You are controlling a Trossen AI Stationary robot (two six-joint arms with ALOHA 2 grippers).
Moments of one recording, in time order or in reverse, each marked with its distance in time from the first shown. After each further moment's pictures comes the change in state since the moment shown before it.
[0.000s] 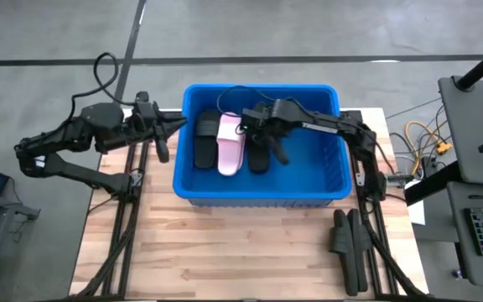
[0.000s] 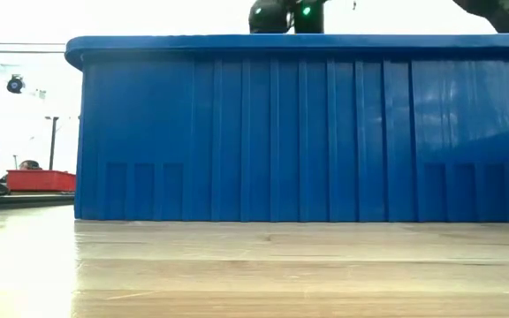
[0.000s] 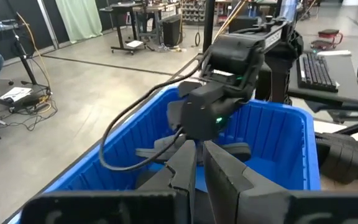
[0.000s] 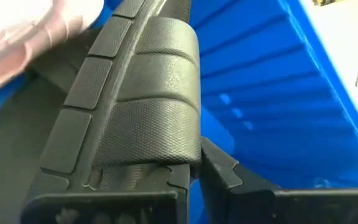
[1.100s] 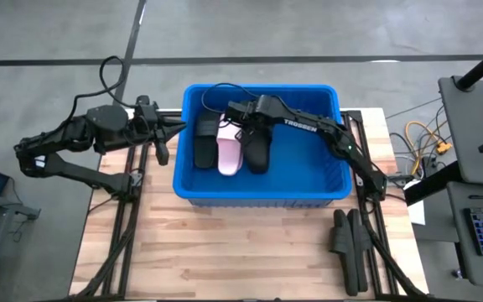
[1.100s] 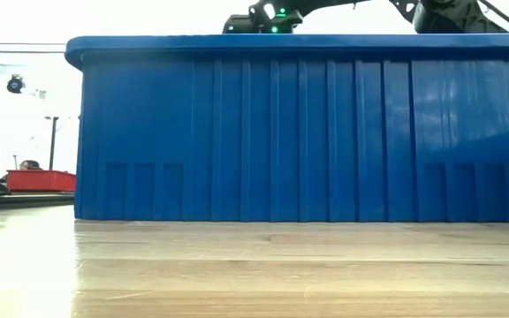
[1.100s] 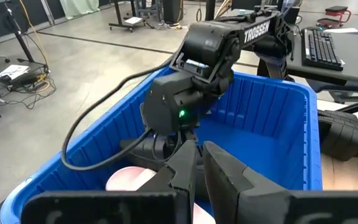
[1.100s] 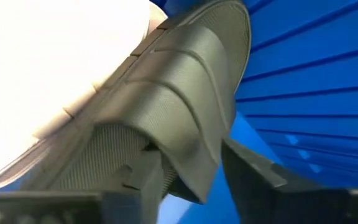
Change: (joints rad) left arm 0.001 0.002 0.001 -0.104 0.007 -0.051; right arm -0.037 0.250 0.327 0.026 -0.166 -0.093
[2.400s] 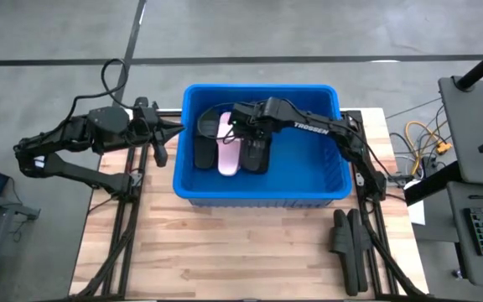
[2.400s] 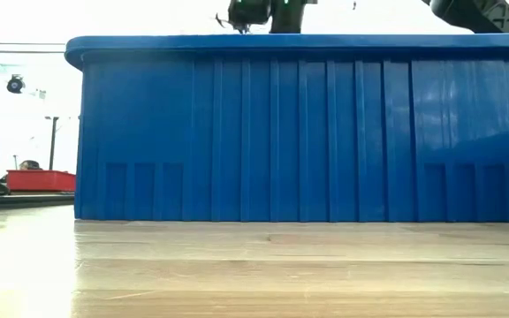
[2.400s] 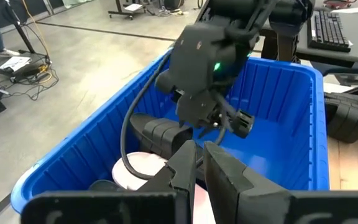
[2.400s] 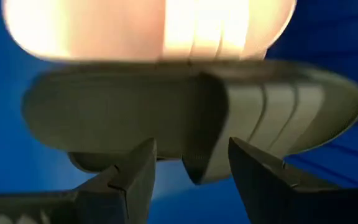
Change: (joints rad) left arm 0.000 -0.009 0.000 -0.070 0.000 0.002; right arm 0.047 -0.124 -0.104 0.052 -0.220 -0.613
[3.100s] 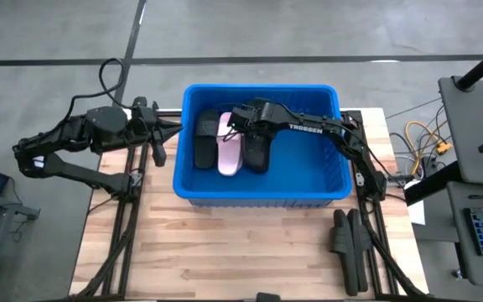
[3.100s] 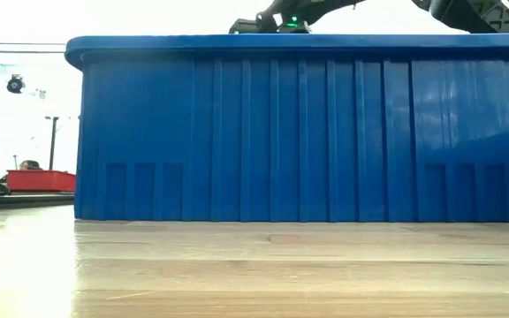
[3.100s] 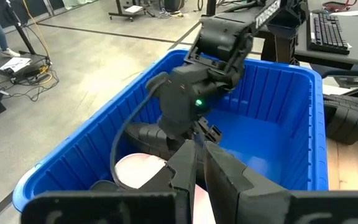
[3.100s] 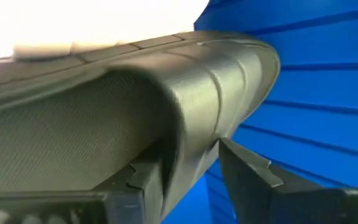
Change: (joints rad) left arm 0.000 -0.009 0.000 -0.002 0.000 -0.001; right arm -0.041 0.001 -0.204 0.218 0.306 0.002
